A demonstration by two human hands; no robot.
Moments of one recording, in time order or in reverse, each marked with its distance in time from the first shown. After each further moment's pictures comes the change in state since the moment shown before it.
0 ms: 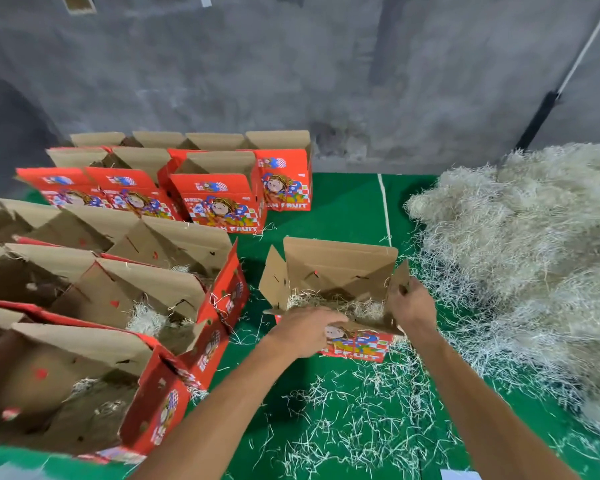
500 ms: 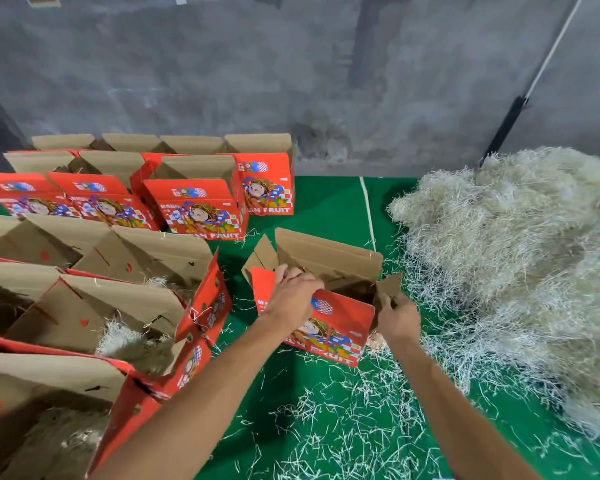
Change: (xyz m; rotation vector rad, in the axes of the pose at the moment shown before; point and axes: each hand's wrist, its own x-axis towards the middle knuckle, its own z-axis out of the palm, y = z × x) left_hand 0.065 -0.020 -0.024 0.200 0.333 0.008; right_hand -0.011 0.001 0.013 0.215 0.161 0.027
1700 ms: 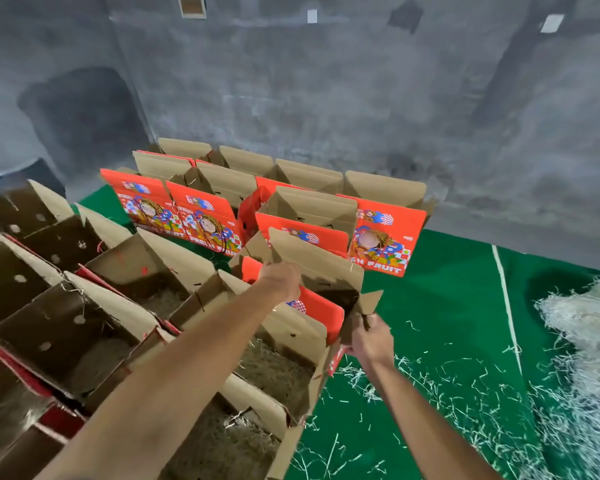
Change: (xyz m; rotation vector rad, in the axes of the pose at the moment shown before) left_hand 0.110 -0.359 -0.068 0.197 -0.228 -0.536; right_hand 0.028 -0.190 0.315 0.094 -0.467 -0.073
